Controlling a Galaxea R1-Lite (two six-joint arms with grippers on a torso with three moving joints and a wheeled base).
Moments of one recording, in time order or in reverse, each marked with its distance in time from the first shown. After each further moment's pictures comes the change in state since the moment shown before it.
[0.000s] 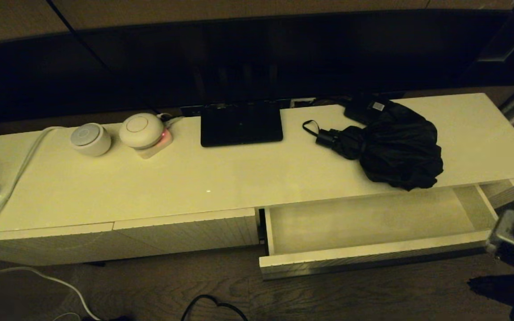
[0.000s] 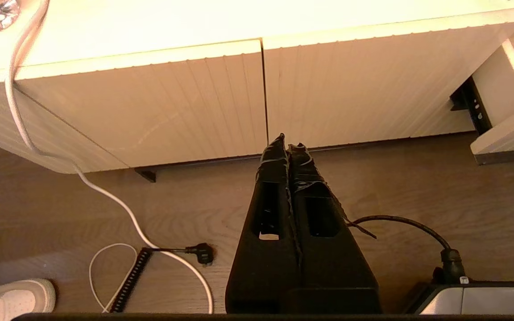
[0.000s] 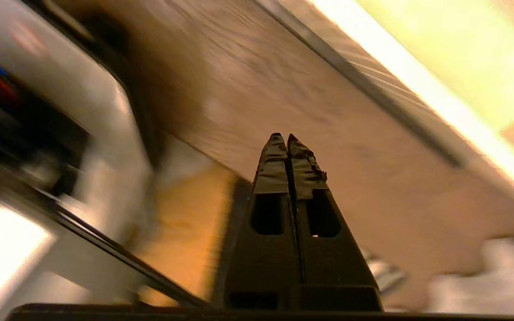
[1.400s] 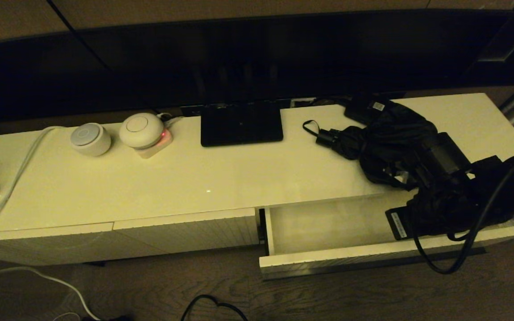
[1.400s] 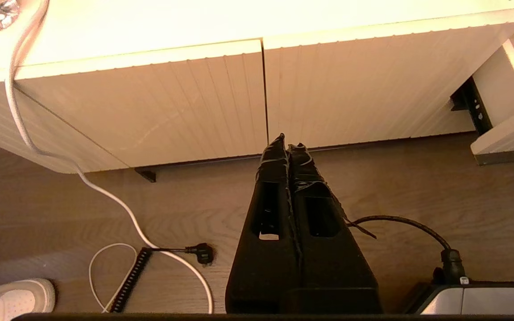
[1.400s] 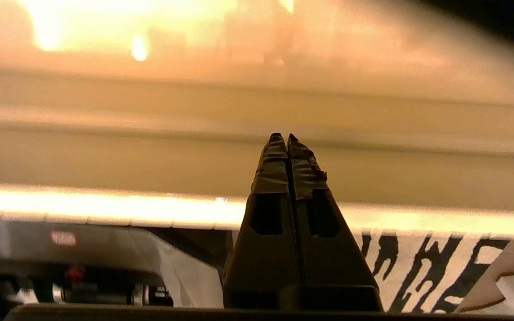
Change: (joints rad) left arm 0.000 0.000 0.000 0.000 0.000 0.000; right arm -0.059 0.612 -0.386 -0.087 -0.126 0.500
